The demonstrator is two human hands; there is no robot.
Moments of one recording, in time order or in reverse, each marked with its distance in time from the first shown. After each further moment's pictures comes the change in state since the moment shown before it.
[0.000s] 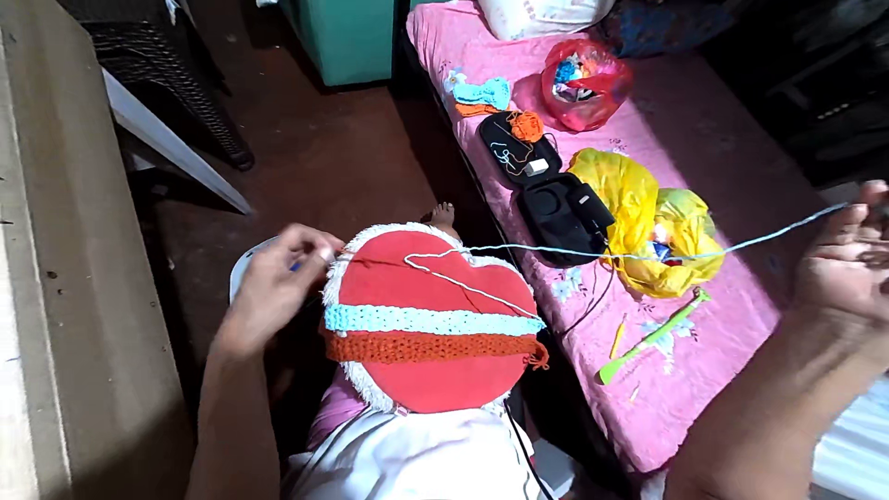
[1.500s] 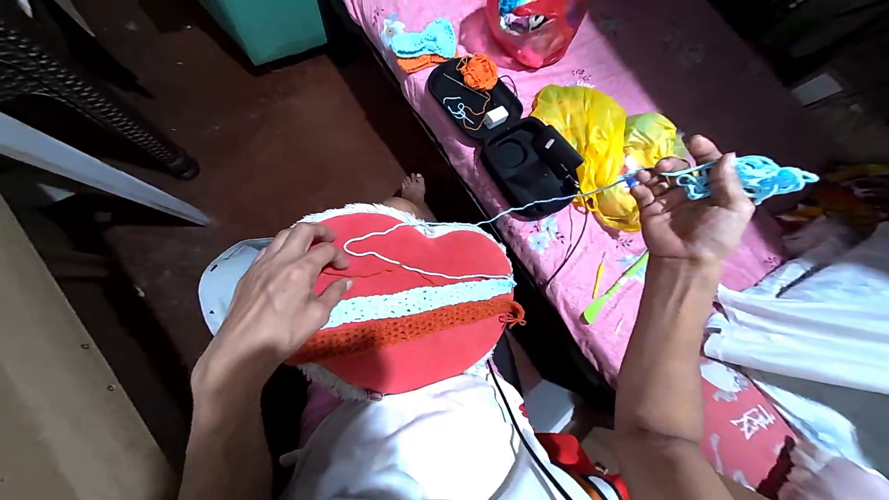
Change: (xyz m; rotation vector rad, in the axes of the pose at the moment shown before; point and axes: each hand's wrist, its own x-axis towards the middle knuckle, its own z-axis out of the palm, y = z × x) left_hand 0.009 0.044 0.049 0.618 -0.350 0.234; right_hand -0.049 0.052 -0.033 -0.249 -0.230 0.284
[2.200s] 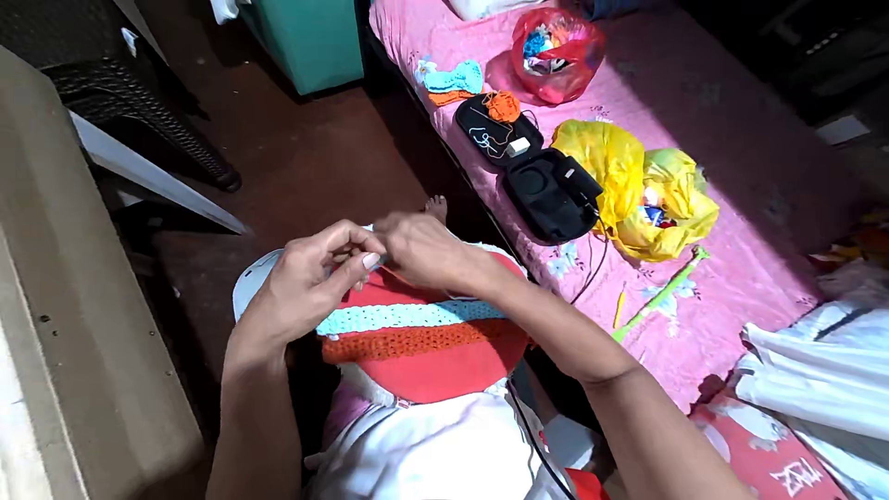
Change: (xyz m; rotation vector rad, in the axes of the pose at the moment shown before) left_hand 0.004 0.001 -0.033 -0.650 0.182 0.118; right_hand -0.078 0.125 0.242 -1.173 -1.227 -0.557
